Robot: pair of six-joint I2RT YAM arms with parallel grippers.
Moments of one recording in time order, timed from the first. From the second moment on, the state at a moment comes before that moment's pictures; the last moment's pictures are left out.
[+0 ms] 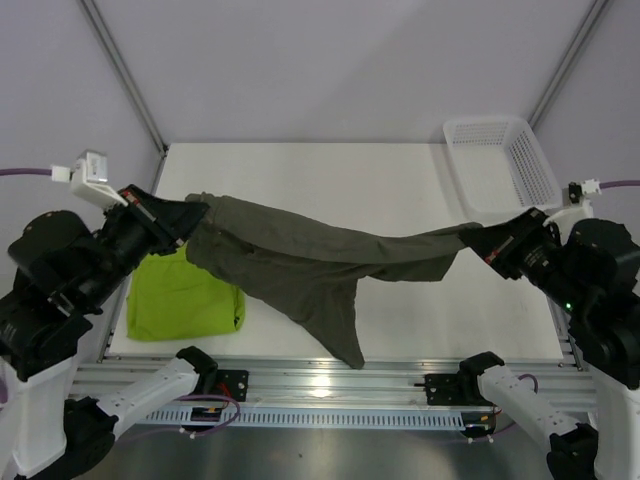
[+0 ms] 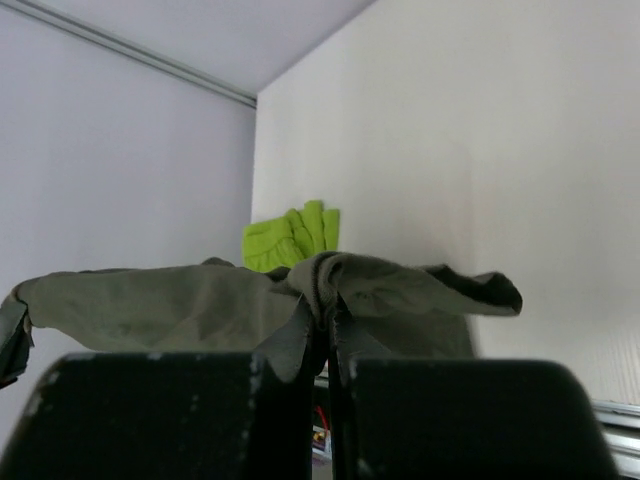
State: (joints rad) left arm -0.56 0.84 1.76 -1.03 -0.15 -0.71; right arm 0.35 0.80 1.65 -1.14 -0.06 0.88
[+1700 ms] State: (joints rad) left arm -0.11 1.53 0.88 0.48 0.48 -1.01; right arm -0.12 1.76 1.06 0.73 -0.86 1.33
